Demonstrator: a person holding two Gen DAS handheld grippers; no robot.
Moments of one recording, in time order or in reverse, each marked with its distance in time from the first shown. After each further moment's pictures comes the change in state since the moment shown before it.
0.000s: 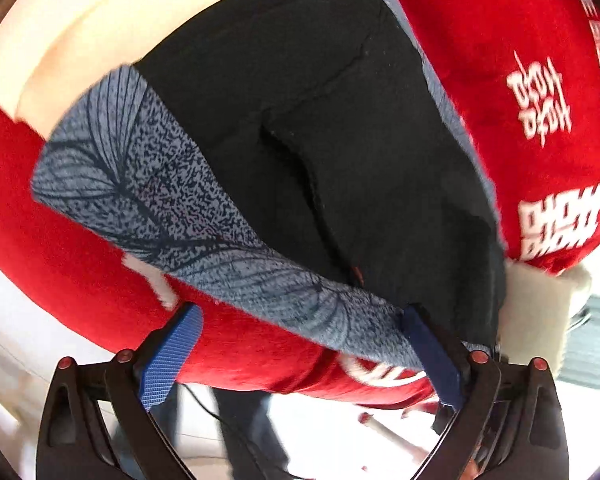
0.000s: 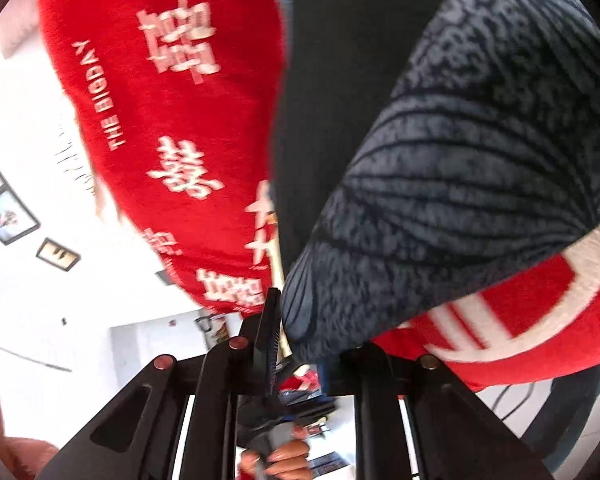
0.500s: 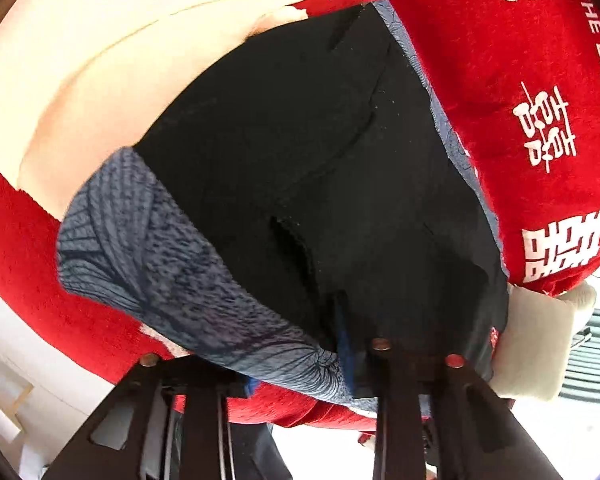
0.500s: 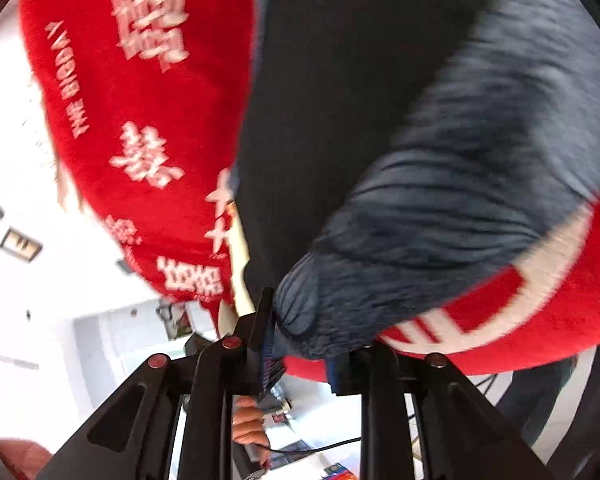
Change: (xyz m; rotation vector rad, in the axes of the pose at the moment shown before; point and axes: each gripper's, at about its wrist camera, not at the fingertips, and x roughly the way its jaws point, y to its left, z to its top) left arm -0.005 -0.001 0.032 0.021 -0.062 0.037; right arm -0.005 -0.014 0.001 0.032 0.022 -0.195
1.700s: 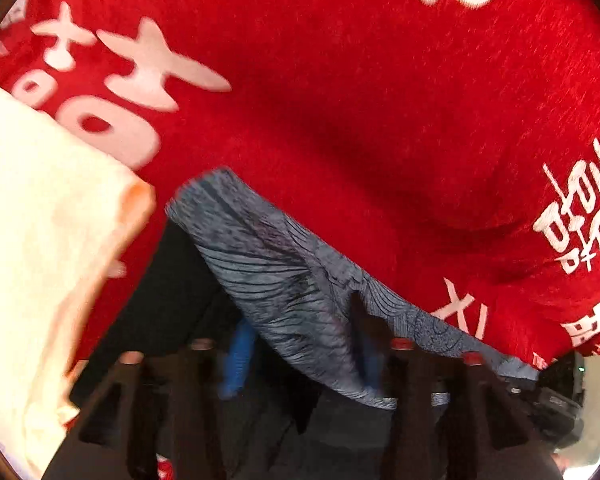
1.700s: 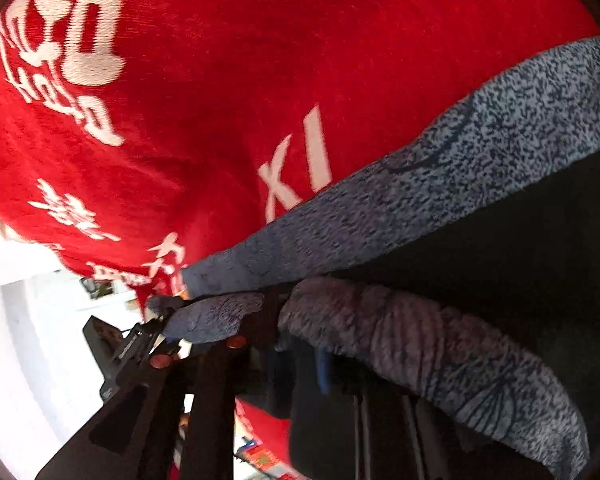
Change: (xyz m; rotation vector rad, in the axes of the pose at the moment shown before) left arm 0.051 -0.173 0.198 0.201 -0.265 0.260; right arm 0.098 0.117 0.257 -0.211 0.224 -0.297
